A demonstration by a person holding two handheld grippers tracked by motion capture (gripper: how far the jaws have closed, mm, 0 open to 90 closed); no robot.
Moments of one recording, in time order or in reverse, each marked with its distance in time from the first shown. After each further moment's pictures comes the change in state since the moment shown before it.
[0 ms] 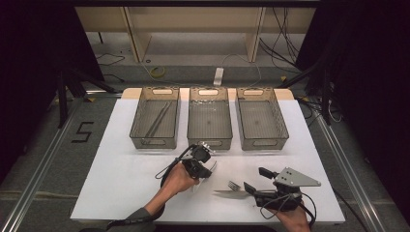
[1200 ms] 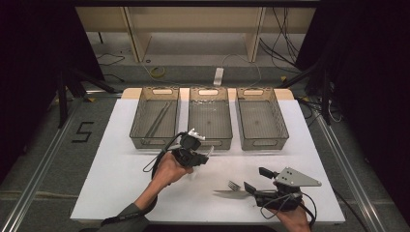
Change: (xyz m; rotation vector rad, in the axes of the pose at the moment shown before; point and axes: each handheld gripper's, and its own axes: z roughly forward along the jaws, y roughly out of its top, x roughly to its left) left arm 0.018 0.006 -0.053 -0.202 -0.028 -0.006; right arm 0.000 0.000 0.000 -0.003 0.001 0.003
